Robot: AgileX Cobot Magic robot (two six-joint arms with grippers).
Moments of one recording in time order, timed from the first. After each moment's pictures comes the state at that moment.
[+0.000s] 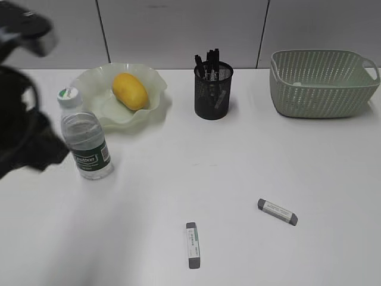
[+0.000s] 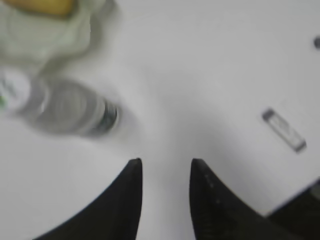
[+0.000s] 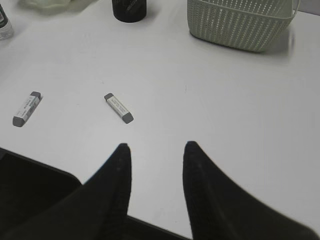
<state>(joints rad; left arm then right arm) -0.66 1.16 -0.87 0.06 0.85 -0.08 0.39 0.03 -0.51 -0.01 1.04 -0.01</state>
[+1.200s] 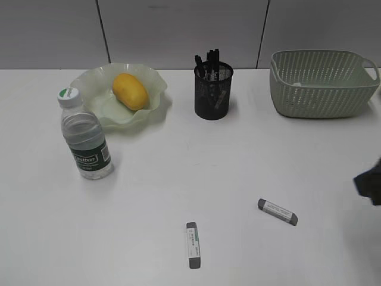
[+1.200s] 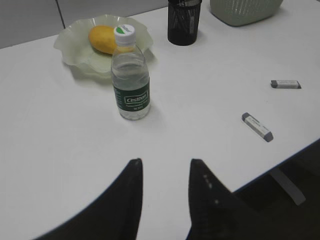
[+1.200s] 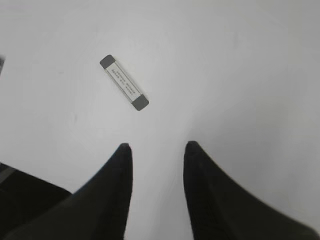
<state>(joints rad) -0.61 0.00 -0.54 0.11 1.06 -0.15 0.39 1.07 -0.62 0.04 0.66 -0.01</state>
